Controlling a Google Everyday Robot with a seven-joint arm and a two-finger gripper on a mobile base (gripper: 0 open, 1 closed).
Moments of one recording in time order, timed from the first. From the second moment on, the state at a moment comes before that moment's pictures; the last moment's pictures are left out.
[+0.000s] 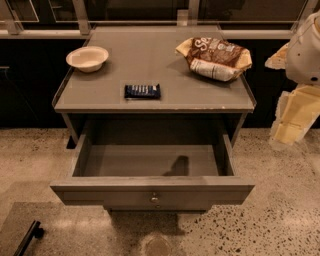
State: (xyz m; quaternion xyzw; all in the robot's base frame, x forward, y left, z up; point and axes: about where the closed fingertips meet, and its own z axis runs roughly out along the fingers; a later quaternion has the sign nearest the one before) arm 0.438 -0.217 0.976 -0.60 0.78 -0.03 0.16
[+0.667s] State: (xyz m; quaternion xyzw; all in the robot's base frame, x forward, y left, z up) arm 0.451 -0.214 0.977 -0.61 0.78 -0.03 0.17
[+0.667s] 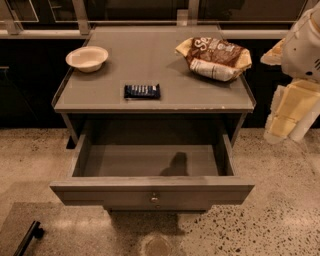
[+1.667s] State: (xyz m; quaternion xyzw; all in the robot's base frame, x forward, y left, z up) arm 0.596 -0.163 0.922 -0.61 0.76 0.10 0.22
